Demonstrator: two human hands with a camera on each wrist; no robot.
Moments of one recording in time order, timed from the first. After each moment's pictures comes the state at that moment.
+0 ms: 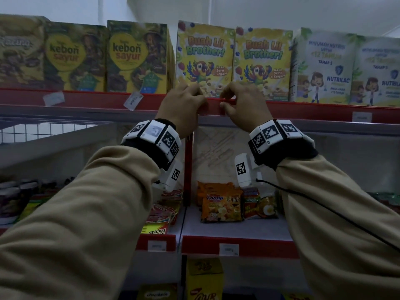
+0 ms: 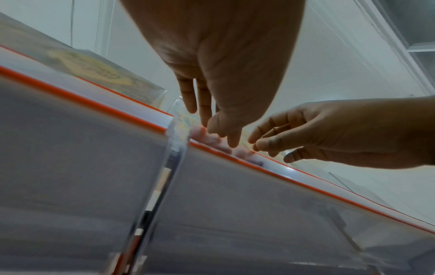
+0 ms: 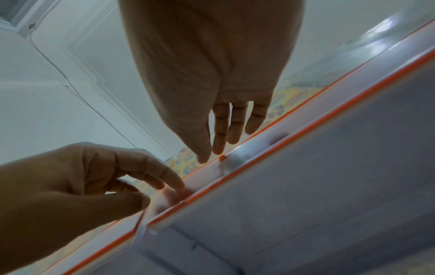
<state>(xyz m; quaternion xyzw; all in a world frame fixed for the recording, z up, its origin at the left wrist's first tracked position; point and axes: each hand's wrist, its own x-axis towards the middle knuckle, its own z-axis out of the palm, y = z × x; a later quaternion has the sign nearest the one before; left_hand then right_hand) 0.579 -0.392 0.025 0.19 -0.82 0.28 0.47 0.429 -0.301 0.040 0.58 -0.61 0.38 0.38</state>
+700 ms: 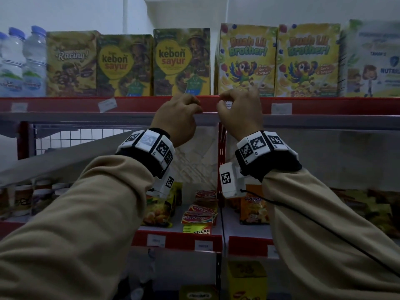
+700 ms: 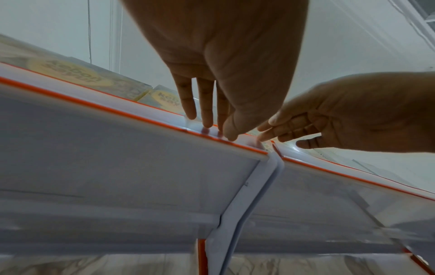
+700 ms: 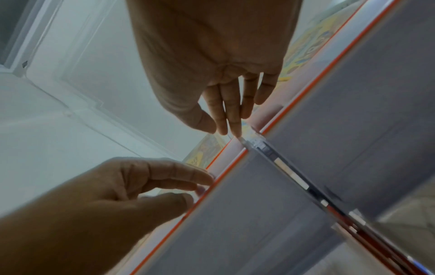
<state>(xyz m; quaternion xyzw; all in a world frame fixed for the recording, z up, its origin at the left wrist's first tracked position) 0.679 -0.449 0.003 0.20 -0.81 0.27 0.47 0.533 -0.367 0.014 0.53 -0.58 0.52 0.34</state>
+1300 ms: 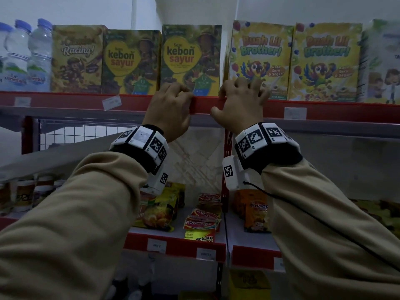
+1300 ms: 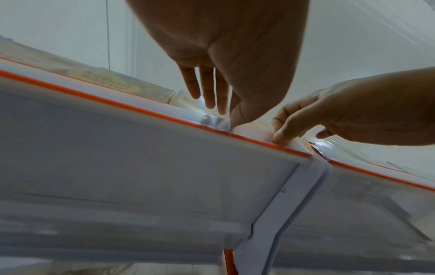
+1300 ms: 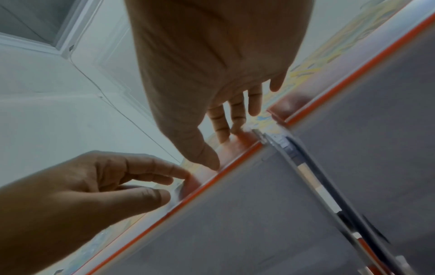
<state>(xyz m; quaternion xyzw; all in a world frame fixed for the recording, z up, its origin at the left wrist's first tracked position) 0.697 -0.474 0.014 0.21 -0.77 0.28 0.53 0.543 -0.389 0.035 0.51 -0.66 0.35 0.42</state>
